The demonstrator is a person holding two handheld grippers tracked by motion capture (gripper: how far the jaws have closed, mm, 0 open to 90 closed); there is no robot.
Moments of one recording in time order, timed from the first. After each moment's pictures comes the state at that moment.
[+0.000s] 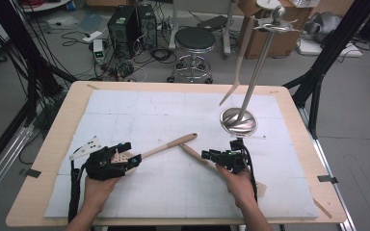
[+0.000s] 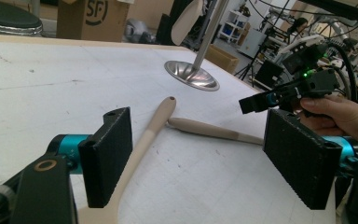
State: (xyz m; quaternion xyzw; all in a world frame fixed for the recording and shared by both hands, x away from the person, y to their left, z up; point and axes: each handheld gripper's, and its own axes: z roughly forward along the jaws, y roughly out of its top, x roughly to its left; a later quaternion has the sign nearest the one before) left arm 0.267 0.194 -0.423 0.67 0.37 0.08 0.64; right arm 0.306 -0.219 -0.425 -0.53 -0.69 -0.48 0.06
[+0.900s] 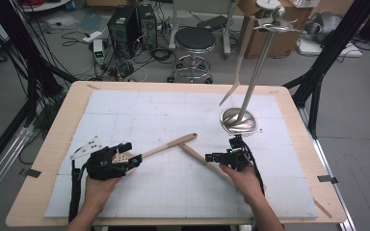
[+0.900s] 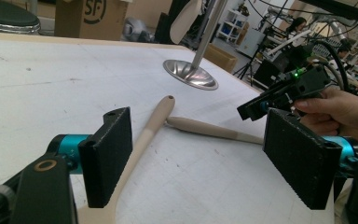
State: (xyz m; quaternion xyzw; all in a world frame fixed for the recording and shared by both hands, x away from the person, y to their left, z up) left arm 0.268 0.194 -0.424 0.67 0.37 0.08 0.64; right arm 0.320 -0.225 -0.424 -0.53 -0.74 -0.40 0.08
